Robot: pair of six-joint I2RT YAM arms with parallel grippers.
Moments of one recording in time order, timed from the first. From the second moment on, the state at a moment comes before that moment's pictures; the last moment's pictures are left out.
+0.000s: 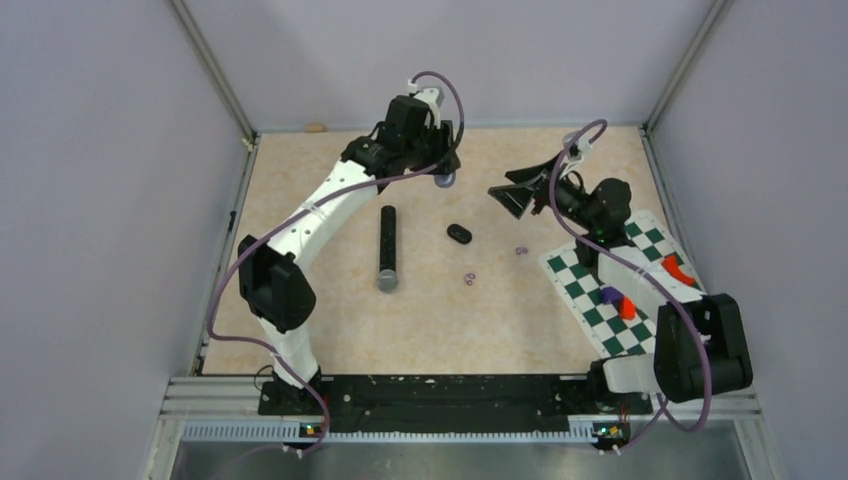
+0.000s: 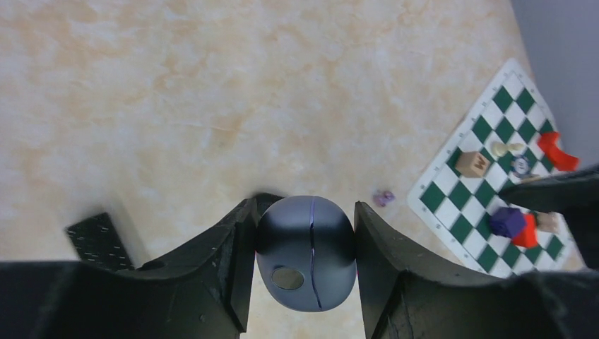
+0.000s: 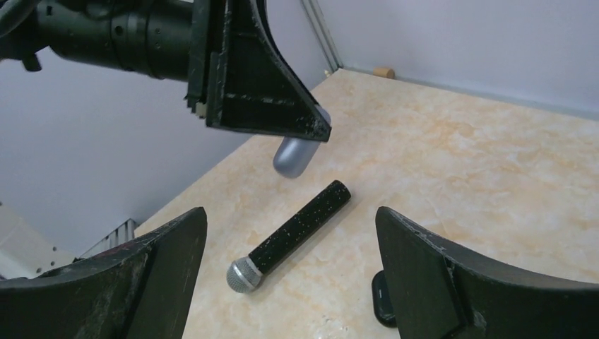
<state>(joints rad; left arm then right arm) -0.57 1.83 1.85 -0.58 0.03 -0.35 0.19 1.30 0.70 0.83 -0.78 0.57</state>
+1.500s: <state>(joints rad) -0.66 1.86 1.79 -0.59 0.09 -0.60 0.40 1.42 0.71 0.70 -0.52 0.50</state>
